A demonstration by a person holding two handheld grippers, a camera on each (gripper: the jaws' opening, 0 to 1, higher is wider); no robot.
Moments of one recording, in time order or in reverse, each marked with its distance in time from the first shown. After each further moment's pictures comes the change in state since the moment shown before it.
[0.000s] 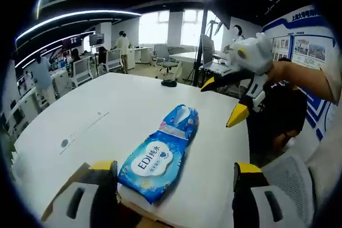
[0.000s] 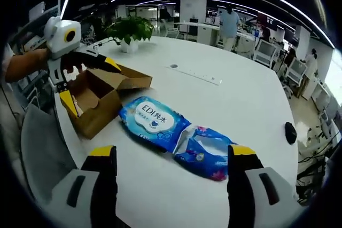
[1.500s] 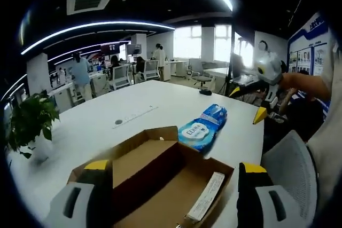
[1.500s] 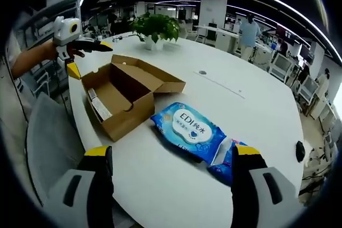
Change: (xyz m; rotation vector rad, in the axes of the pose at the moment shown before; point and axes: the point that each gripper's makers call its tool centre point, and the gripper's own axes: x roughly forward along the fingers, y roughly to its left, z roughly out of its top) left arm -0.165 0.055 -0.077 -0.086 -0.139 0.282; right arm 0.014 0.089 0.020 -0.150 -0.002 0.097
